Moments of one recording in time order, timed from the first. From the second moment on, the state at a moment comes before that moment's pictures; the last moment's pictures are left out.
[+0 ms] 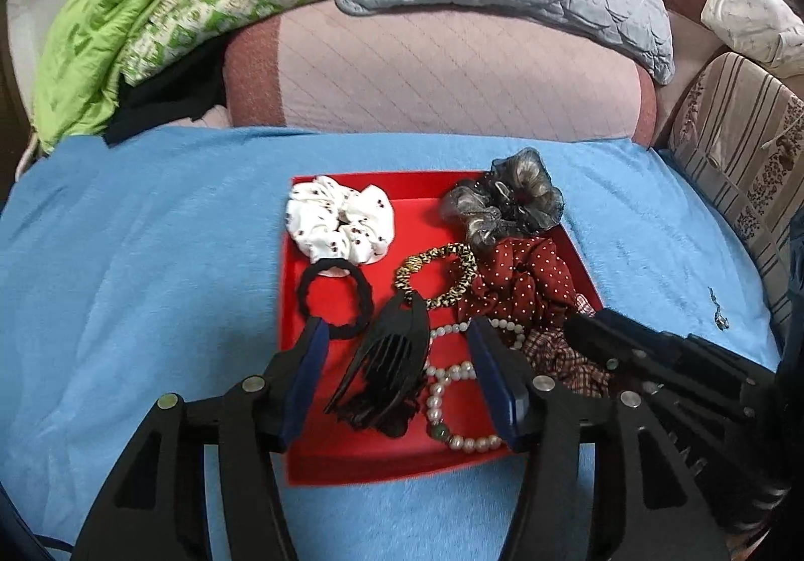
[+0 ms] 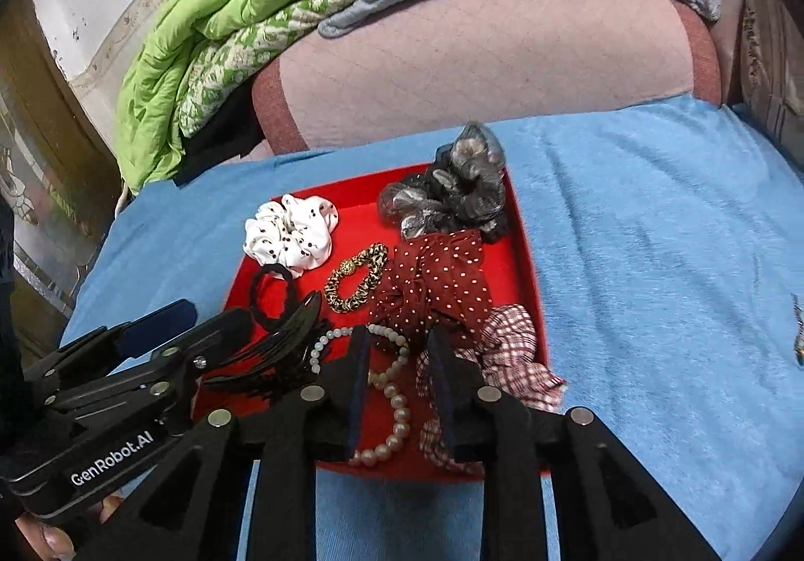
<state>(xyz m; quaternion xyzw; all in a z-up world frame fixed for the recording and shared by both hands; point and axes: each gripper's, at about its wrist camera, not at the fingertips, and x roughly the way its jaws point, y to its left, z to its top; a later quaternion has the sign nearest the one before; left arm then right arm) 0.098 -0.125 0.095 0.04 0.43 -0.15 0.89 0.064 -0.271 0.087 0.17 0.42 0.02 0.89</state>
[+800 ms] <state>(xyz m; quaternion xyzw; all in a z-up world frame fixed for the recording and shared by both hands) -0.061 -0.053 0.182 0.02 0.33 -0.09 0.94 -0.085 -0.228 0.146 0.09 0.38 0.01 0.92</state>
